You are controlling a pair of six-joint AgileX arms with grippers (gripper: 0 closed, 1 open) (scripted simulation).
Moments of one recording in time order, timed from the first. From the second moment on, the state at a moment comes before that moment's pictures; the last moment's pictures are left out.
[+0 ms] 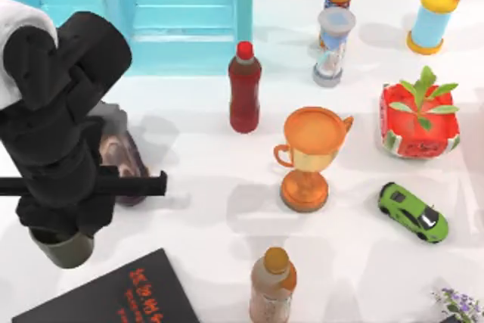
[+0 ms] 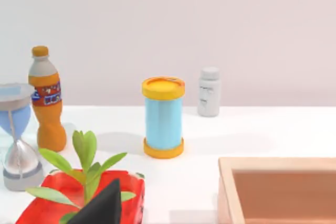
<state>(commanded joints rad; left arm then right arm) -0.49 1.48 1.11 -1.21 0.02 -0.46 0.00 0.00 0.00 0.00 0.00 0.00</state>
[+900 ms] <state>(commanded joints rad) -0.47 1.52 0.91 -0.97 0.02 -0.45 0.00 0.00 0.00 0.00 0.00 0.00</state>
